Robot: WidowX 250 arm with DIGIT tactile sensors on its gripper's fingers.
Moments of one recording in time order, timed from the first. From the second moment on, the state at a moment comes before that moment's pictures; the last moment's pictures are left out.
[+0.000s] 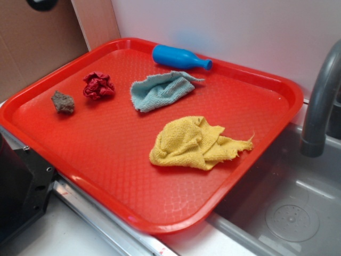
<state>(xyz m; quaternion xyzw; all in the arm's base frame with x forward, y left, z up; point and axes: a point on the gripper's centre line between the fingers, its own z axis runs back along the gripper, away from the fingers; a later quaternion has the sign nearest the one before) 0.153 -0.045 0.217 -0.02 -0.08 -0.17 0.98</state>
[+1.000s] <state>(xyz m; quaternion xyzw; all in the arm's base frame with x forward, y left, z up) 0.197 -0.120 0.091 0.00 -0.05 -0.21 0.98</state>
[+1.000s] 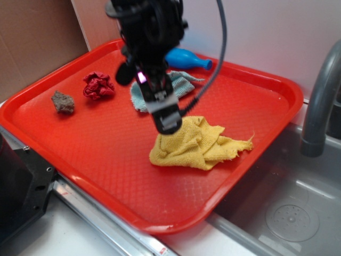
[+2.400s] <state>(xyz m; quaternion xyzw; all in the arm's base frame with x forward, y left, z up) 0.229 -0.102 0.023 0.01 0.01 -0.18 0.98</state>
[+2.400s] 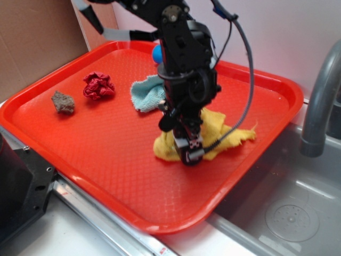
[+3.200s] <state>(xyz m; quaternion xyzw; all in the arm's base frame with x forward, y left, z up) 0.225 -0.005 0.165 -0.03 -0.03 0.11 0.99</state>
